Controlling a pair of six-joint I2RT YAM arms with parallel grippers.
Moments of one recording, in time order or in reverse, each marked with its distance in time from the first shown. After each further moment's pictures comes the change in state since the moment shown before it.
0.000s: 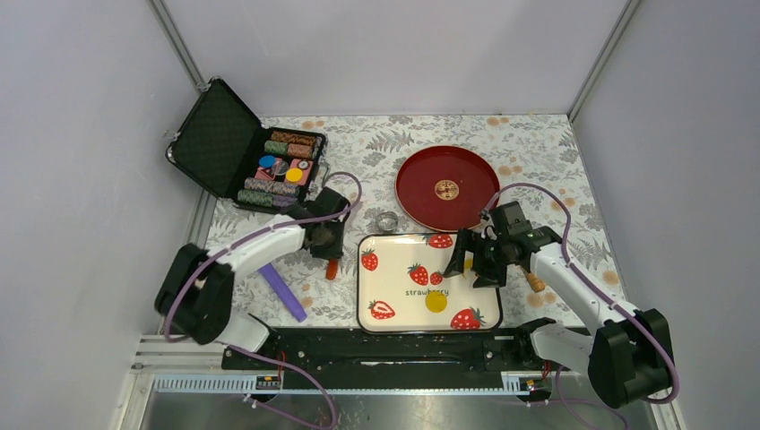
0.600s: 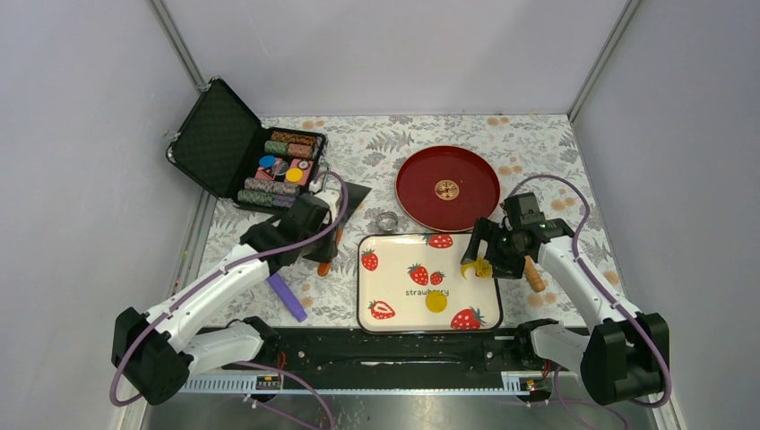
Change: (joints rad) left arm -0.056 -0.424 -0.037 -0.065 -0.005 0.130; right arm -0.114 0.011 0.072 -0.073 0.157 -0.019
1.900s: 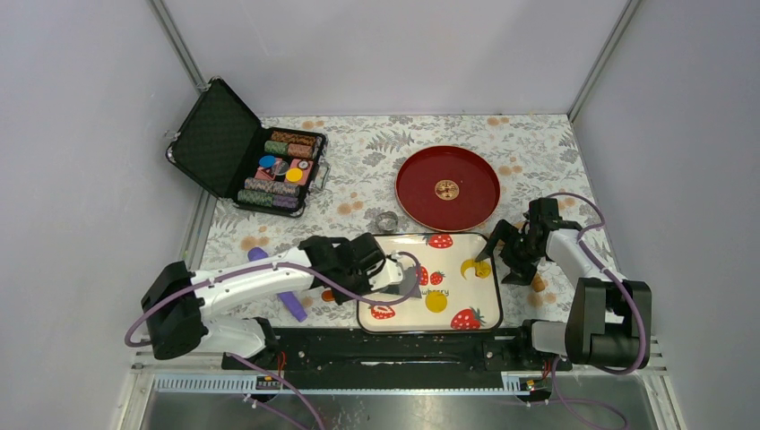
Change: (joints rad) left arm -0.430 0.222 0.052 -0.172 0.062 0.603; right arm -0.290 0.167 -0.081 0.108 -0.093 -0.023
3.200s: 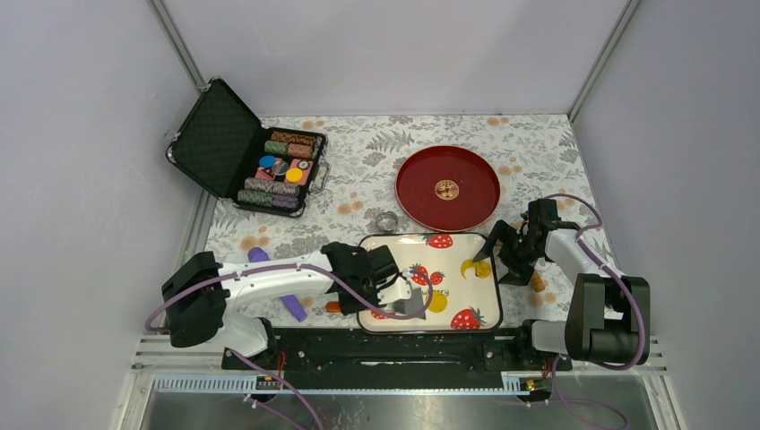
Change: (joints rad) left arm -0.083 0.124 0.022 -0.019 0.049 0.018; right arm 0.000 0.022 -0.013 0.032 -0.043 0.000
